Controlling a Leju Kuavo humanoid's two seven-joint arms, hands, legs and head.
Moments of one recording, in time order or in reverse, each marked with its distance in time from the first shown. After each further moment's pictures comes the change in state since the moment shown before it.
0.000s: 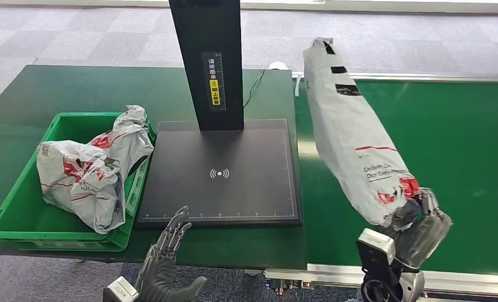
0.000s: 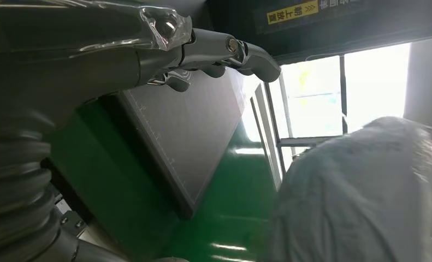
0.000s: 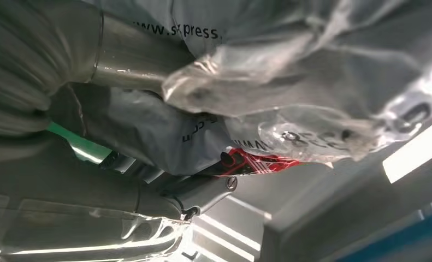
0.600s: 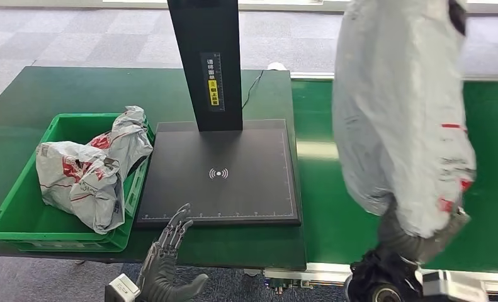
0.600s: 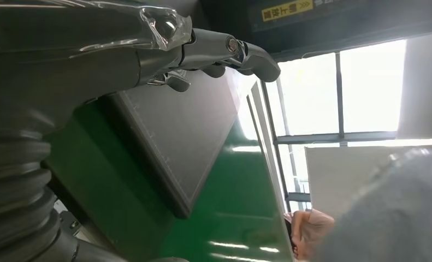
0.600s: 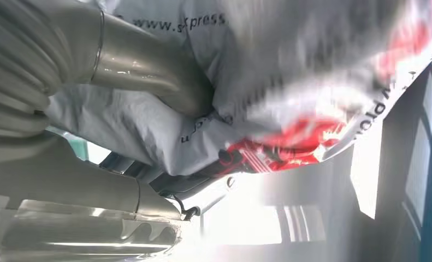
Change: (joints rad) left arm -0.030 0.000 -0.006 0.015 0.000 -0.024 -0.001; right arm -0.008 -0.076 0.286 -0.214 -0.523 0.310 -0.002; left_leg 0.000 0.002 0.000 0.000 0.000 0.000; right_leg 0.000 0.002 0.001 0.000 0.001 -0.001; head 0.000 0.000
